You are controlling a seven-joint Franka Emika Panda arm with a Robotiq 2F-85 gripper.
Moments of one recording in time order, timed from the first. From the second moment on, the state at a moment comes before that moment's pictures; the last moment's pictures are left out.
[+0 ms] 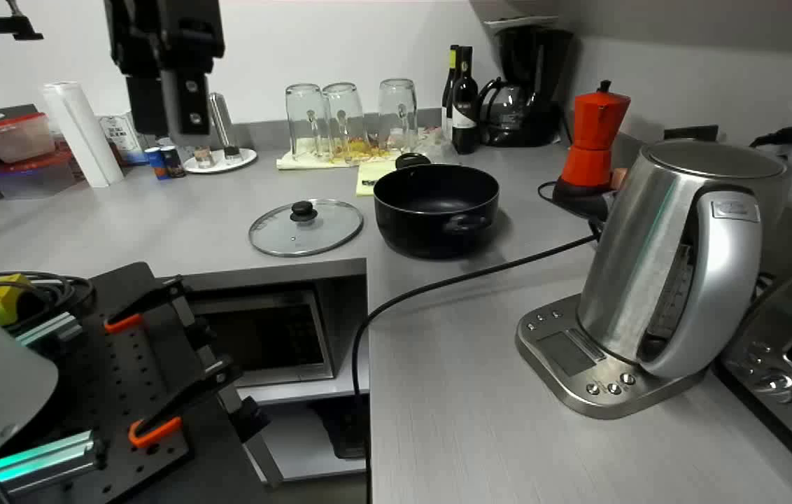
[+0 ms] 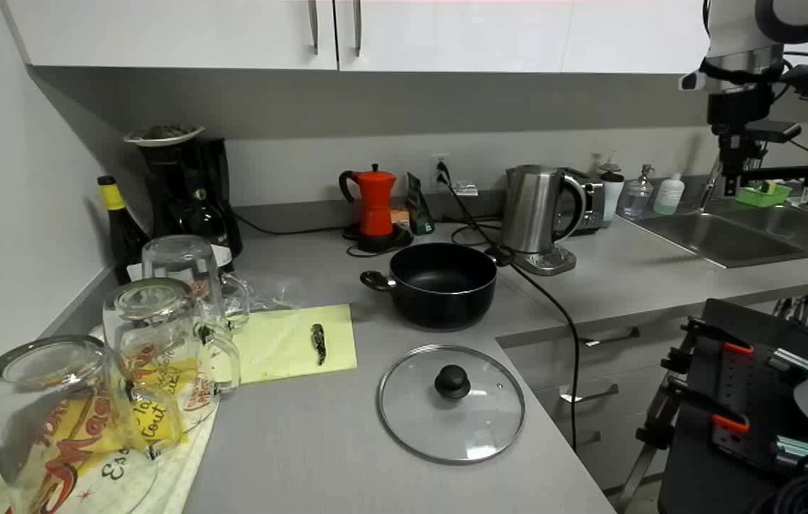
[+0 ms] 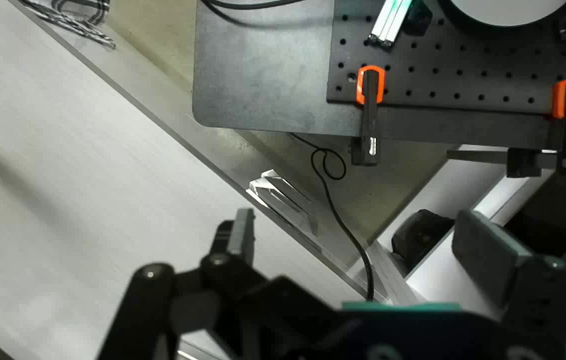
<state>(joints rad) -0.23 -0.72 -0.21 -2.77 -0.35 1.88 -0.29</state>
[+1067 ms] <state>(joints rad) -0.17 -0.66 -0.19 -2.74 -0.35 1.93 -0.29</state>
